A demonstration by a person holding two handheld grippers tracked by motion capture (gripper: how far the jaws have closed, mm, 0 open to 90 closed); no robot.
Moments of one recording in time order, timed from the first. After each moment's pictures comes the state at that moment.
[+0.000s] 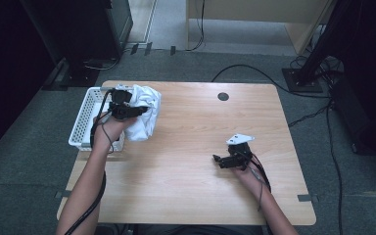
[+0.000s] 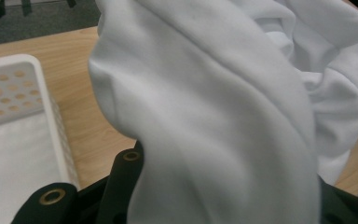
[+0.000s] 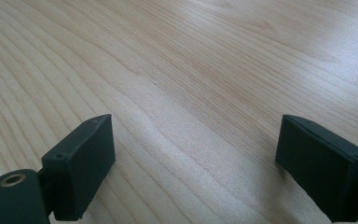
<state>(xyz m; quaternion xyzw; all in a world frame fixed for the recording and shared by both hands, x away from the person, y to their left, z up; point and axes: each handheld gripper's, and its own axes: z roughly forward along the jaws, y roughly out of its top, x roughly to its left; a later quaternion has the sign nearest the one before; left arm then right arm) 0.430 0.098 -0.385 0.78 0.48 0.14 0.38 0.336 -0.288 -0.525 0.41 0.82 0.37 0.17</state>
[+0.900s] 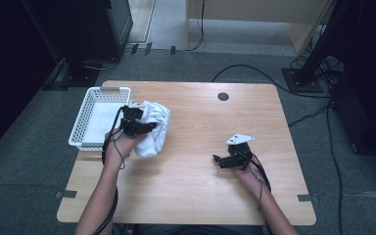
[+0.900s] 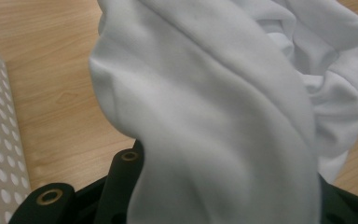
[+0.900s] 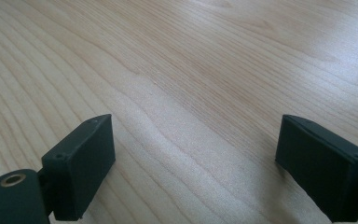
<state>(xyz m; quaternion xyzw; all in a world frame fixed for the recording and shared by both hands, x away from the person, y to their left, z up) 0.398 0.074 -0.422 0.79 0.48 0.13 0.36 0.336 -0.288 -0.525 0.41 0.82 0.37 0.17</state>
